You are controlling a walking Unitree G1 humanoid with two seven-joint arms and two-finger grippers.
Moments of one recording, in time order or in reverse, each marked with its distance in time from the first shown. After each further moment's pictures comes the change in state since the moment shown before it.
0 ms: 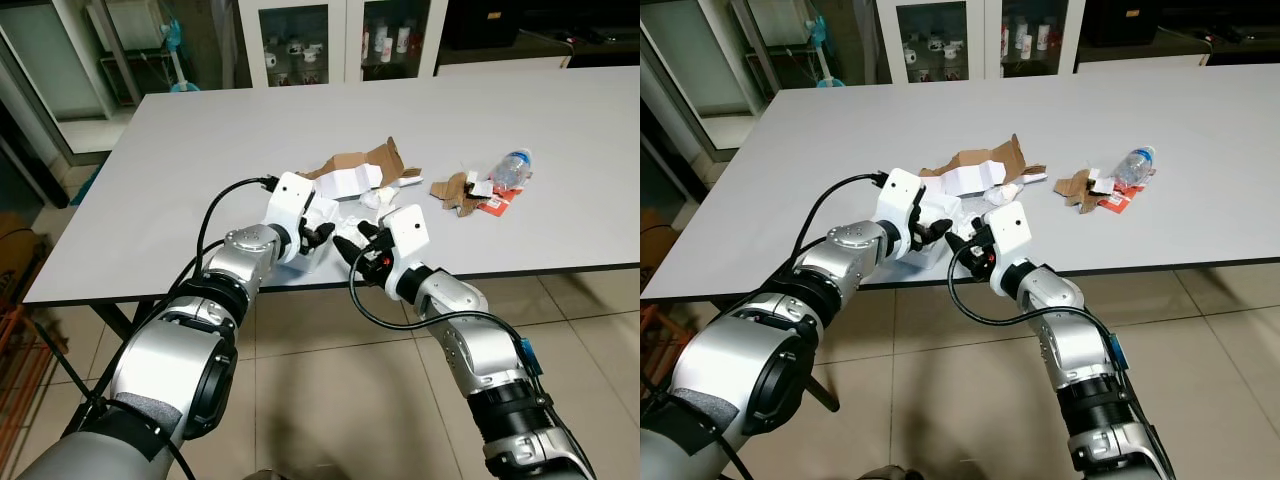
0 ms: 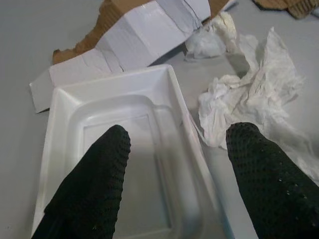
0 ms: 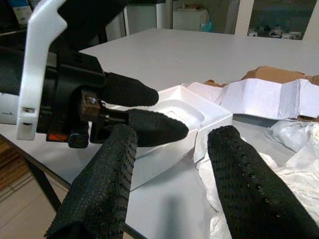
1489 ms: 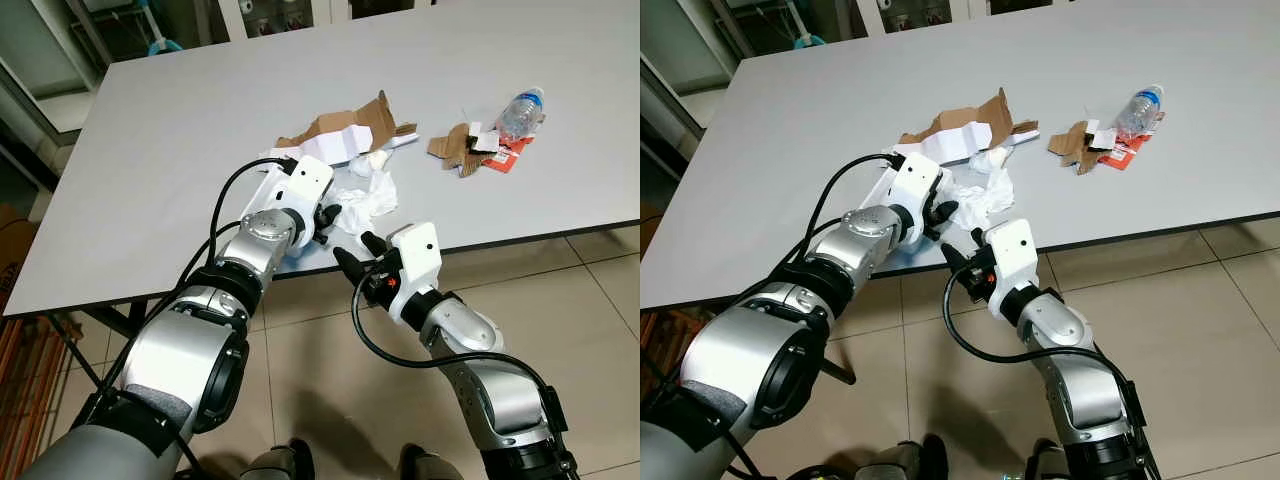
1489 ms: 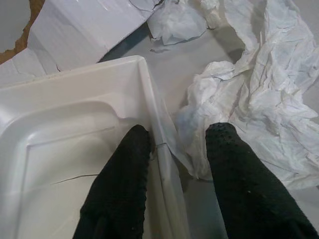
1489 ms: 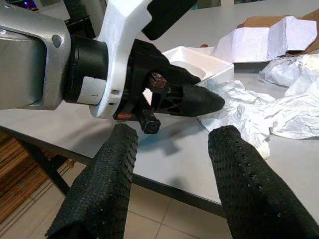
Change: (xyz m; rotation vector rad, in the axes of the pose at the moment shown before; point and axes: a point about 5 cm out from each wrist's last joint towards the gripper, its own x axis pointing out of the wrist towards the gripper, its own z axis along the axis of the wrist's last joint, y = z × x) left arm 0.005 -0.011 0.027 0.121 -0.057 0.016; right arm -0.031 0.032 0.010 0.023 -0.041 -0.022
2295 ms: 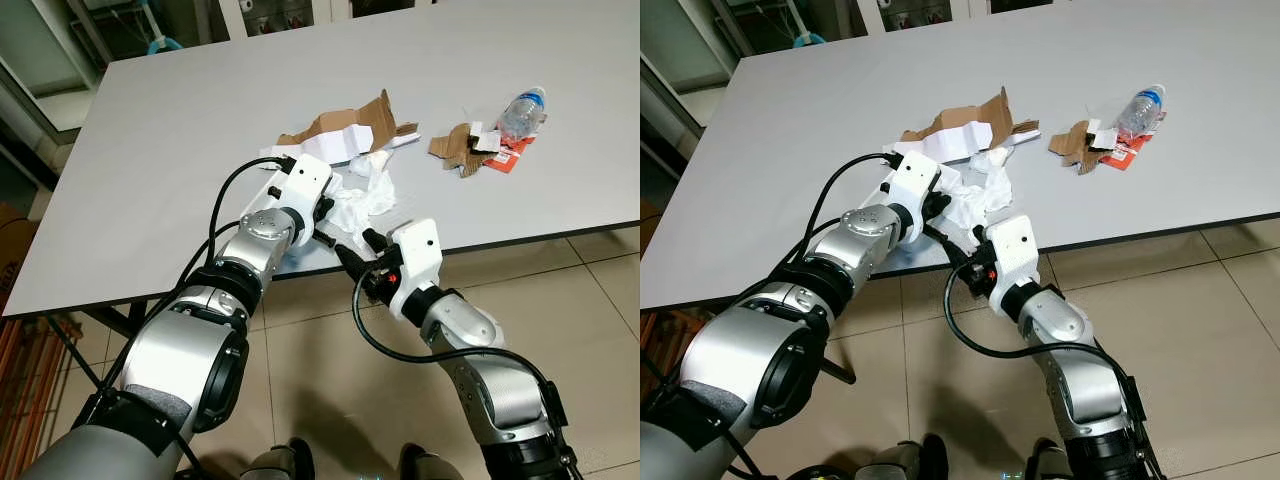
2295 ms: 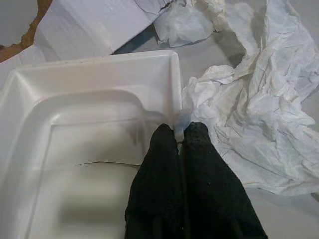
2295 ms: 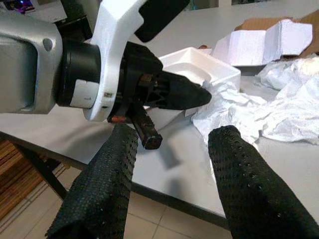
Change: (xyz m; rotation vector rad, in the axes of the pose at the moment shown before) left arm 0.000 0.002 0.001 -0.015 -0.008 0.015; right arm 0.003 -0.003 0.004 -0.010 -0.004 -0.008
